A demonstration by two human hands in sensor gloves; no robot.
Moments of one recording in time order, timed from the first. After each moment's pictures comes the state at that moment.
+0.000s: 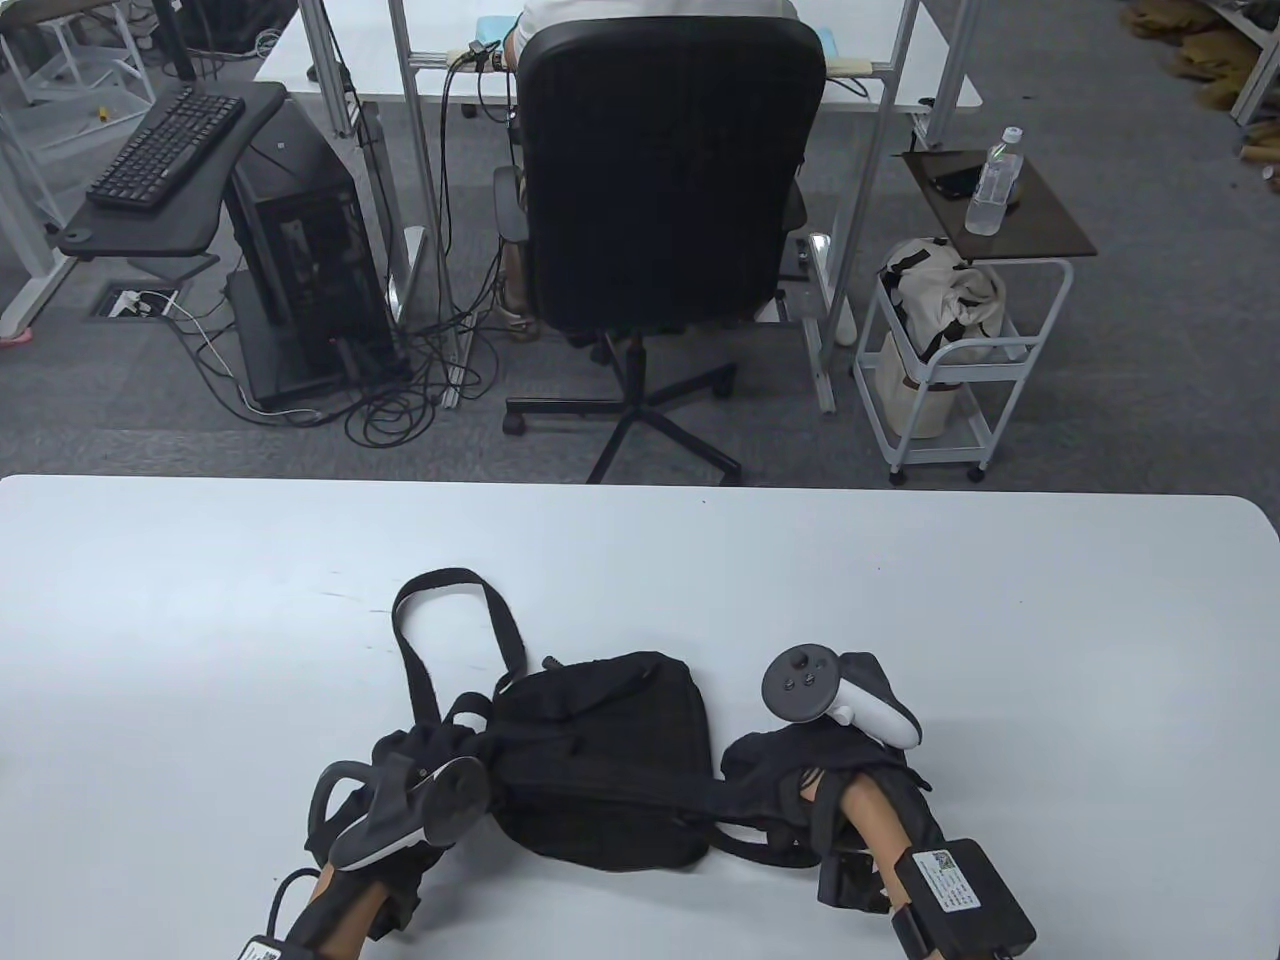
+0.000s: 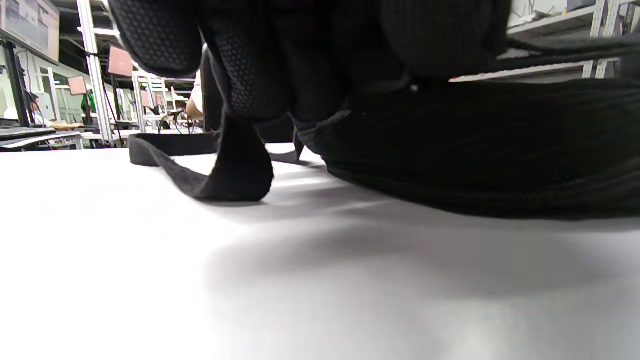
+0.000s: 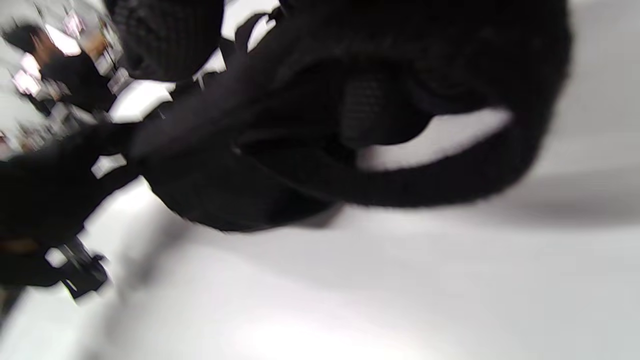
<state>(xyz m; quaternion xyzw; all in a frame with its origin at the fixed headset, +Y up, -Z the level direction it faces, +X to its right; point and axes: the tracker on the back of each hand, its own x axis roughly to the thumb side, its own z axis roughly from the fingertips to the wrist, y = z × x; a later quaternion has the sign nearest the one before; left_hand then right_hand) -0.205 -0.750 -0.325 -0.01 -0.15 -0.03 0.99 0.146 -0.718 -0.373 0.12 0.35 0.88 0.29</state>
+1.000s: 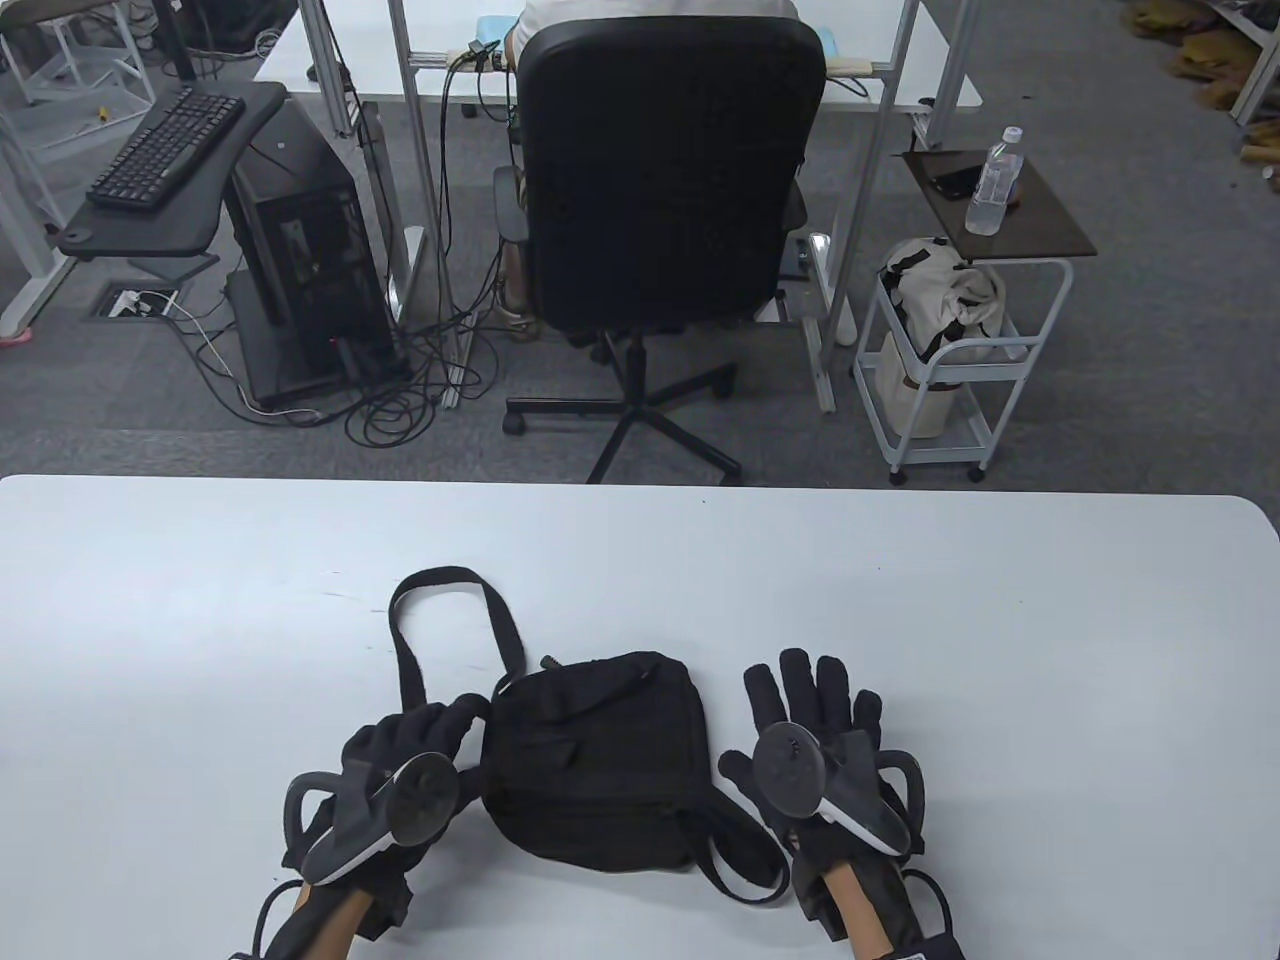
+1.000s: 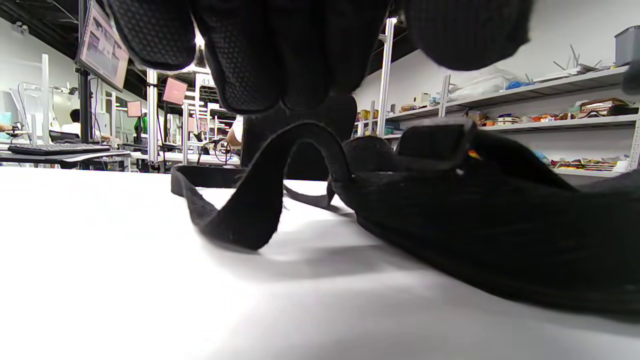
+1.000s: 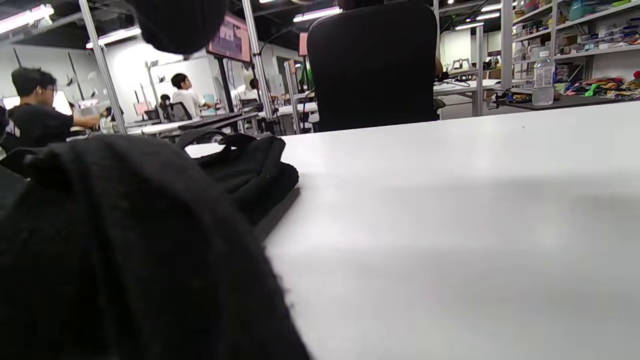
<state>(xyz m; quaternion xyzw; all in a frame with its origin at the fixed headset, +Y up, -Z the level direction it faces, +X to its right) -0.225 -0.735 -0.318 0.05 -0.09 0.02 0.99 0.140 -0.716 -0.331 0.10 0.00 0.99 0.07</state>
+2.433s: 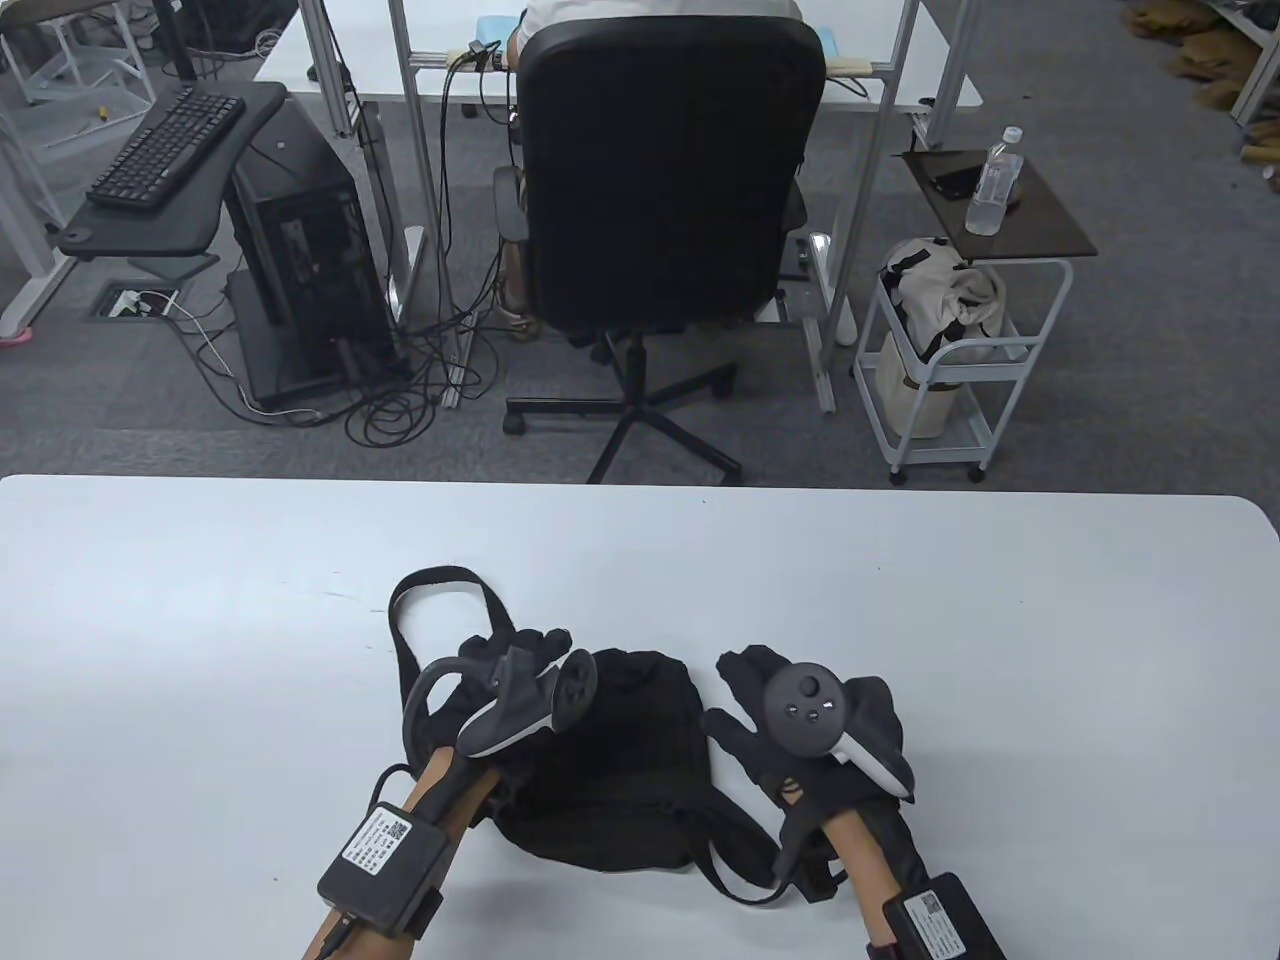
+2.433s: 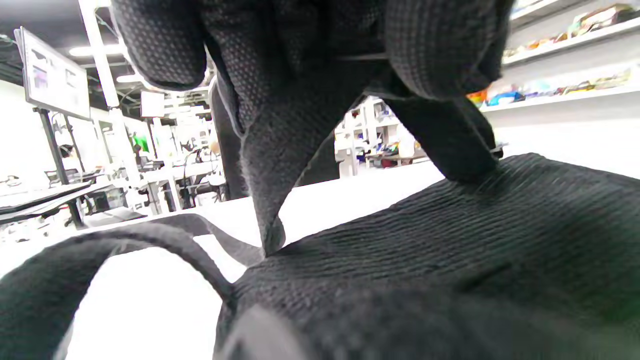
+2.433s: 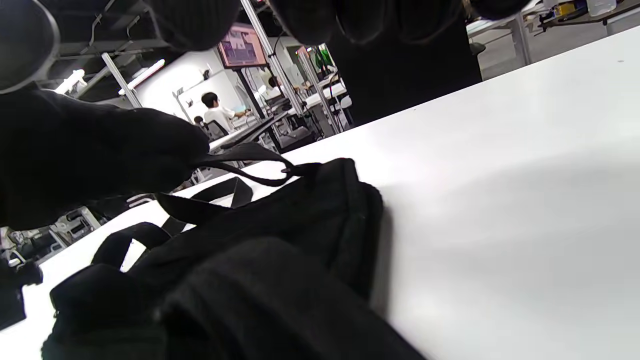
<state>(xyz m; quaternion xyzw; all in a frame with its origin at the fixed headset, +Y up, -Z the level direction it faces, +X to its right) -0.127 -0.711 -0.398 0.04 -0.11 -0.08 0.99 0.117 -0.685 -0.374 0.13 0.06 0.97 0.20</state>
